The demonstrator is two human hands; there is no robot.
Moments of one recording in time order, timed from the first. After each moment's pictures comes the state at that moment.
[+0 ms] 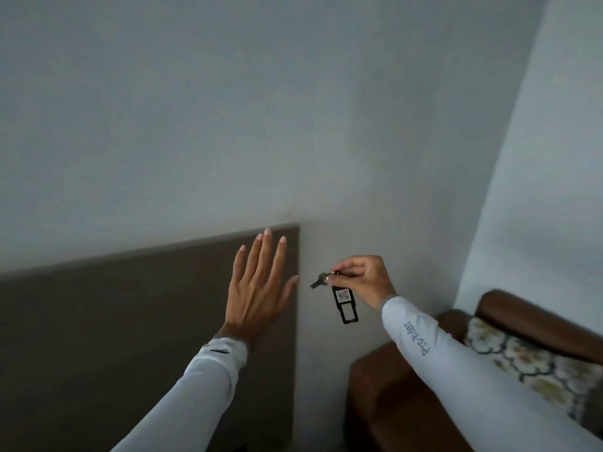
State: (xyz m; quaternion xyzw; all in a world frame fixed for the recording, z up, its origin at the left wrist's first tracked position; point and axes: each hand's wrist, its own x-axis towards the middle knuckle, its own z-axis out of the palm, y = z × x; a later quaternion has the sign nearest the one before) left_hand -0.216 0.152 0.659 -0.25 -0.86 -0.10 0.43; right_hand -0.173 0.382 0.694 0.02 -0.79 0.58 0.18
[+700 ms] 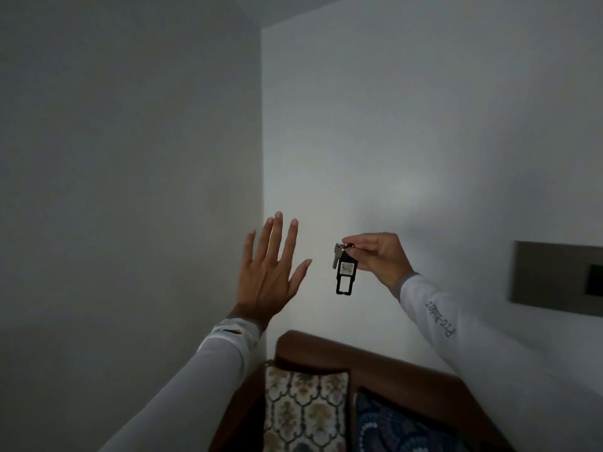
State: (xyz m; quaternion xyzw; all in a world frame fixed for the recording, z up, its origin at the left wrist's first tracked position) left_hand -0.015 0.646 0.827 -0.46 -0.71 -0.20 0.49; right_hand 0.157 0.806 0.867 -0.10 -0.75 0.49 0.44
